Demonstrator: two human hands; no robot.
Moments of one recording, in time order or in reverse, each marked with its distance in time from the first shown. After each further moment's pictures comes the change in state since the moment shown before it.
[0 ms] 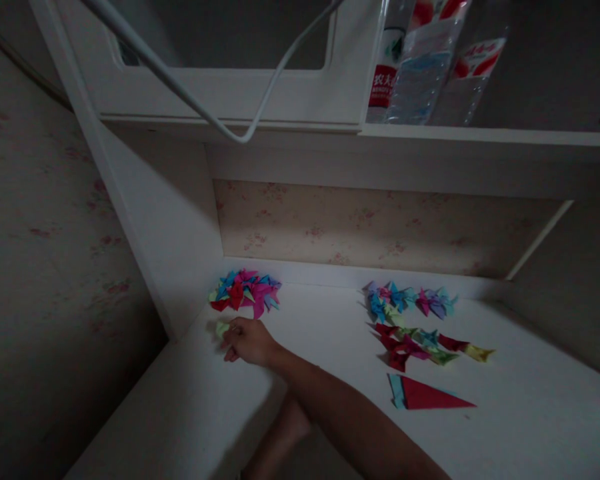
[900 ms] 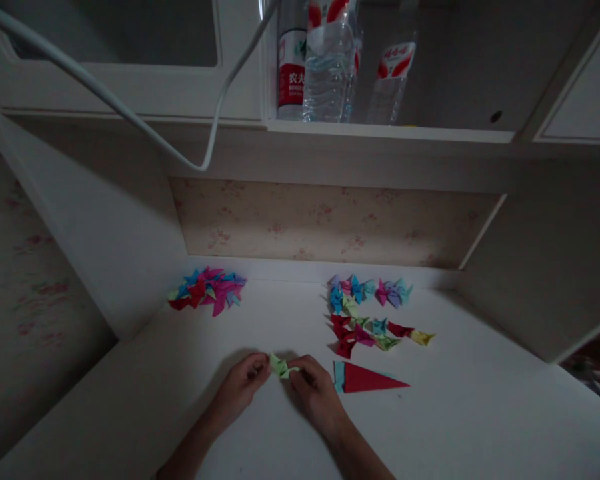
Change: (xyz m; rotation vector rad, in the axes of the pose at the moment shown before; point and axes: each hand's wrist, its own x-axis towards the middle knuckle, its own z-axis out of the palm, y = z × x) left_hand -0.010 0.010 -0.006 -0.126 -0.051 0.038; right_hand -0.224 0.107 -0.100 0.184 0.560 -0.064
